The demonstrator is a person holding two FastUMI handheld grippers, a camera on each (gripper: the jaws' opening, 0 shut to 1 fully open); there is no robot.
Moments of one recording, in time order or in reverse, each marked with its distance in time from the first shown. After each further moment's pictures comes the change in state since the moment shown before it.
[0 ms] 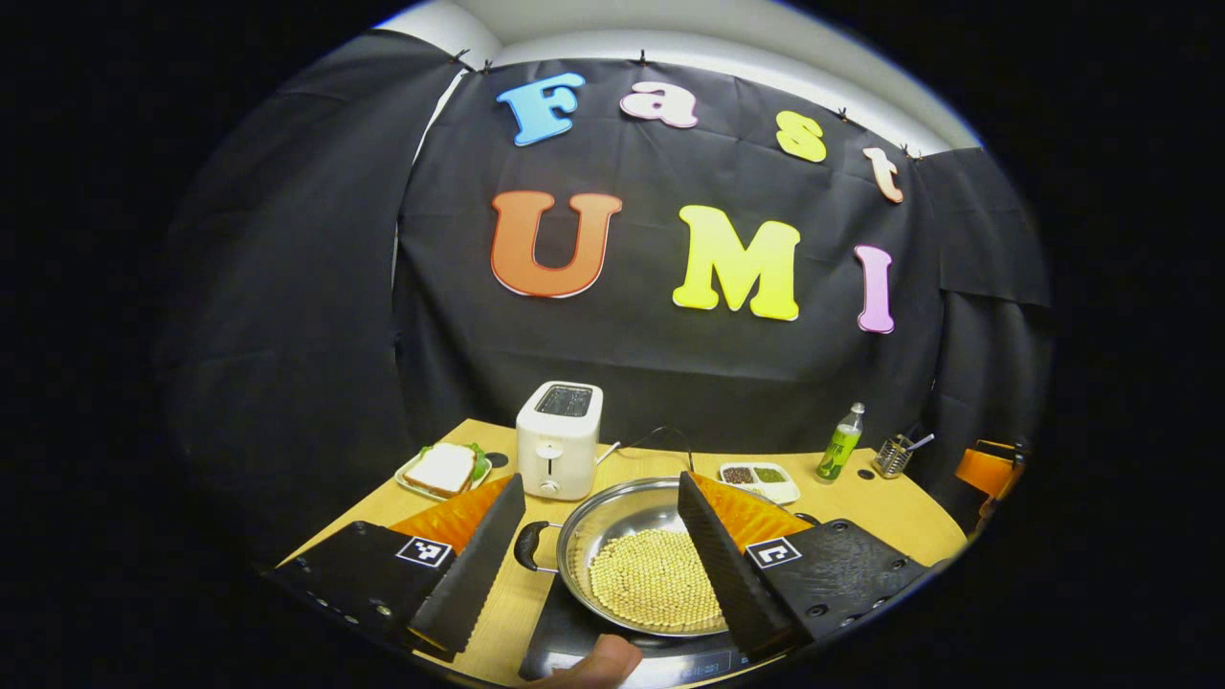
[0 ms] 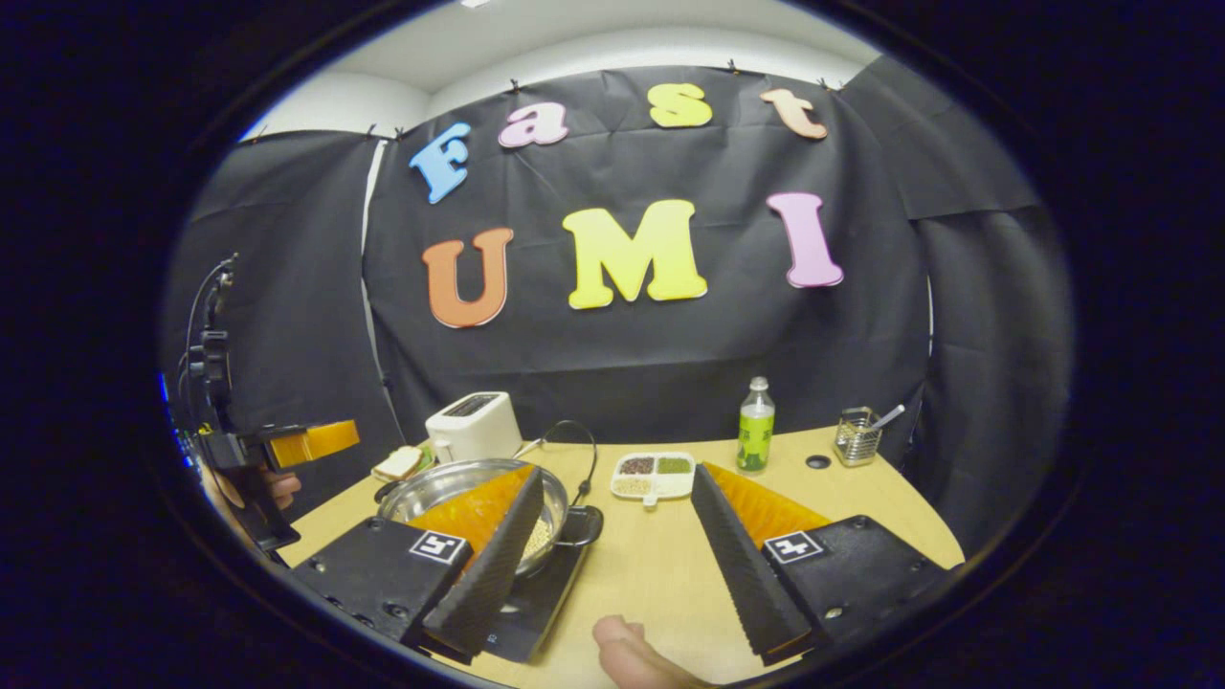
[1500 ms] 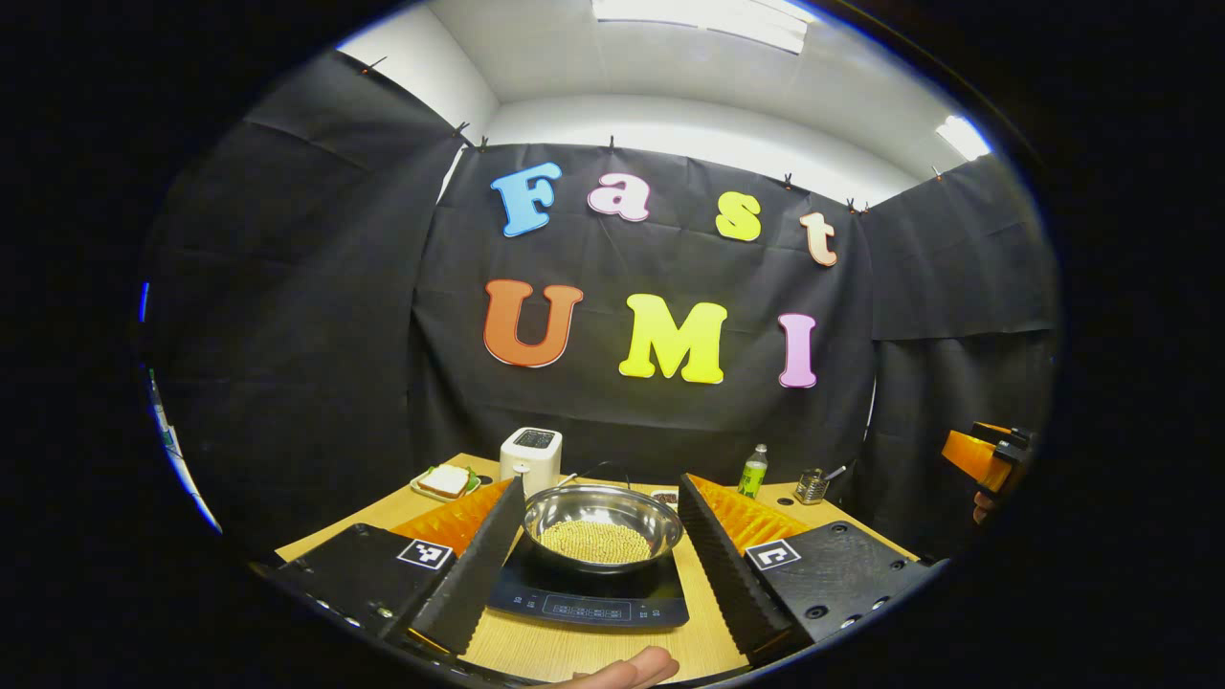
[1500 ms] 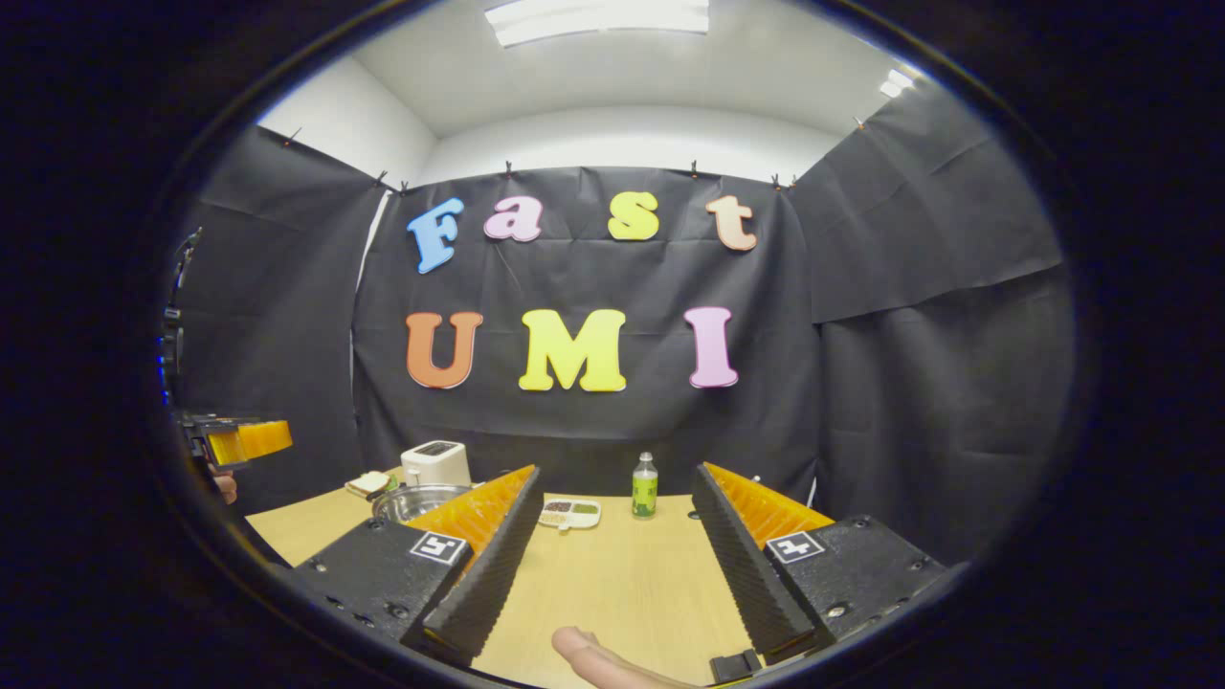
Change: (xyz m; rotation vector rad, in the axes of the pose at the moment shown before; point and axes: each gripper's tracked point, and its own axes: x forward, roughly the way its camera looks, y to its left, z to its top) left arm -0.217 -0.074 0.028 -0.021 -0.176 -0.050; right arm -0.216 -0.057 0.046 -0.117 -0.241 -0.148
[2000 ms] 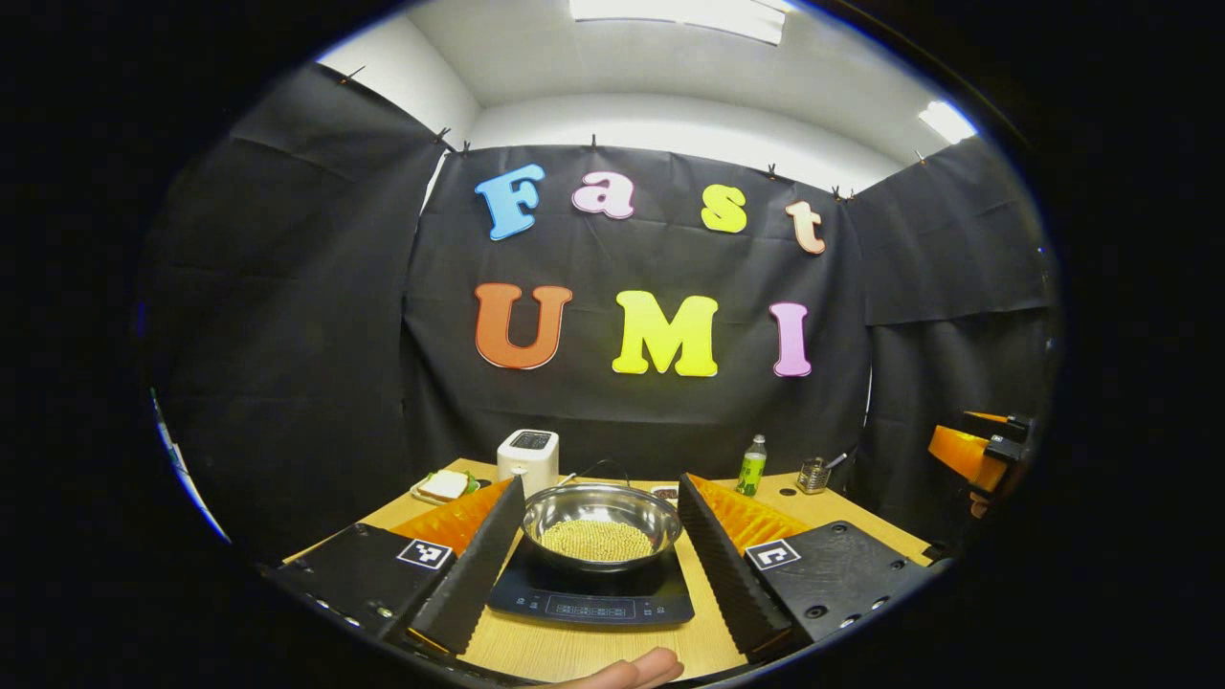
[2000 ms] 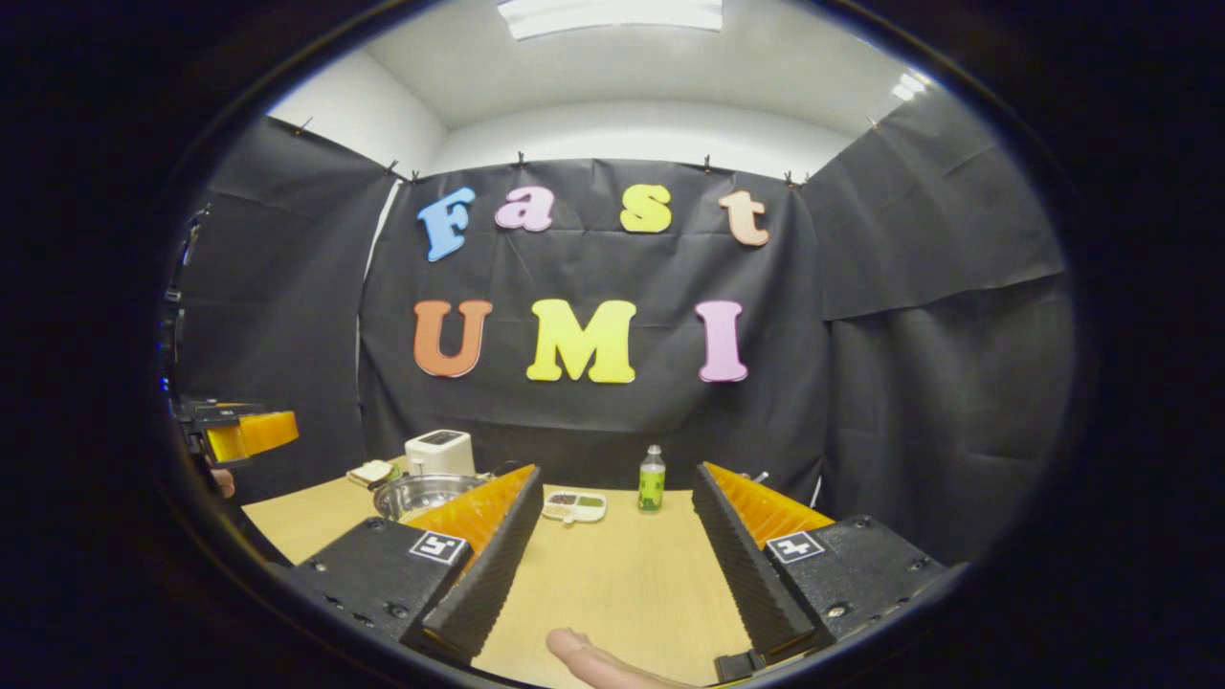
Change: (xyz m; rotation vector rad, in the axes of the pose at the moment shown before) left arm -0.001 -0.010 -0.001 0.061 -0.005 -0.010; right arm 0.005 0.008 -0.009 -0.012 0.016 0.007
